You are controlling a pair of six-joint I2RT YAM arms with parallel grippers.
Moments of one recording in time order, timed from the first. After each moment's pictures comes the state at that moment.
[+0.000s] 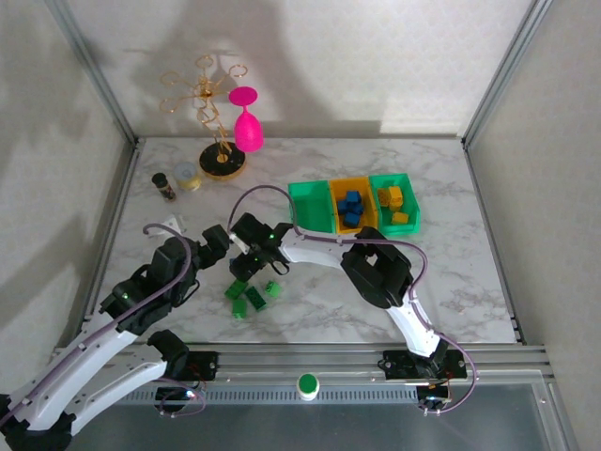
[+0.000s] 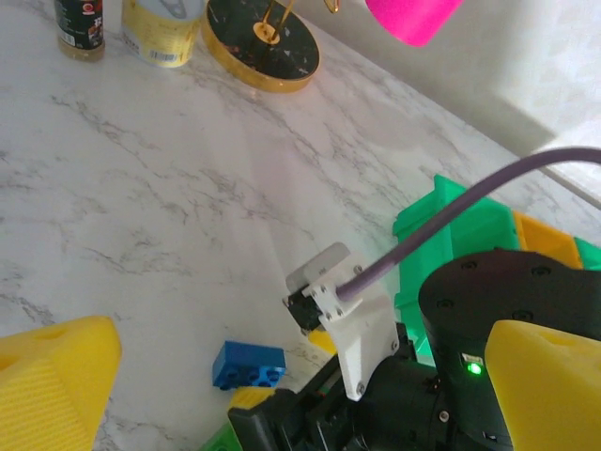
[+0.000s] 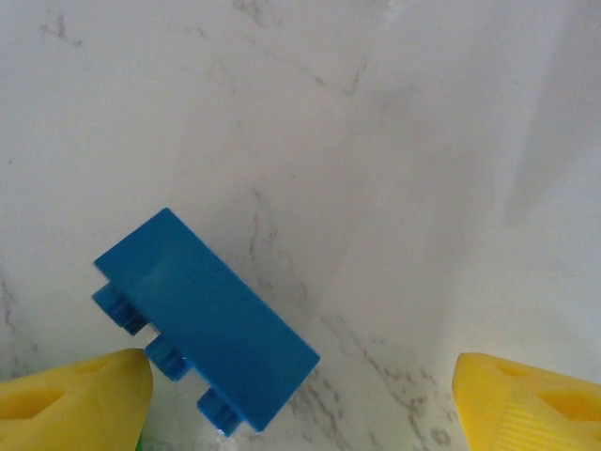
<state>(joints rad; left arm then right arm) -0.63 0.63 0.73 -0.66 -0.51 -0.87 1.05 2.18 1.59 -0.46 -0.03 0.10</state>
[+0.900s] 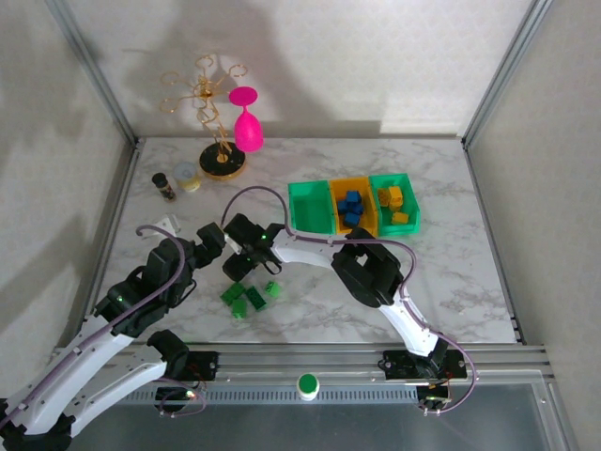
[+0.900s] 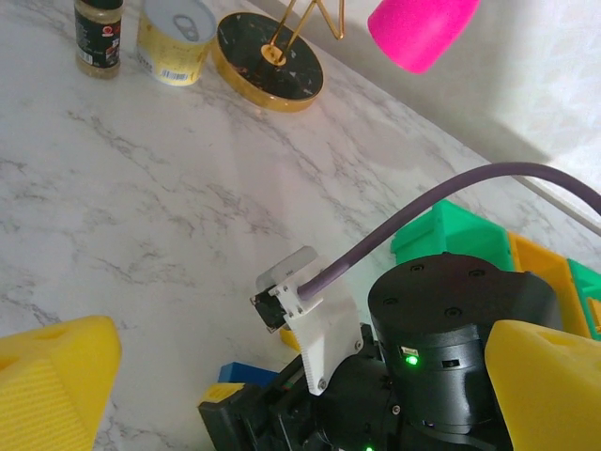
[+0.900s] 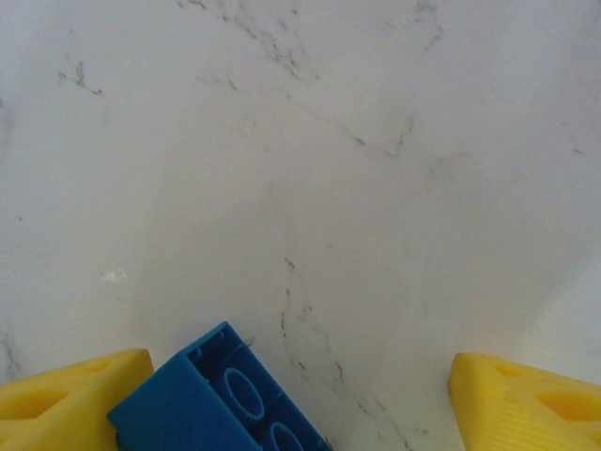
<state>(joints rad) -0.63 0.62 0.75 -0.67 -0.54 -0.88 1.06 2.27 1.71 -0.47 -0.02 0.09</state>
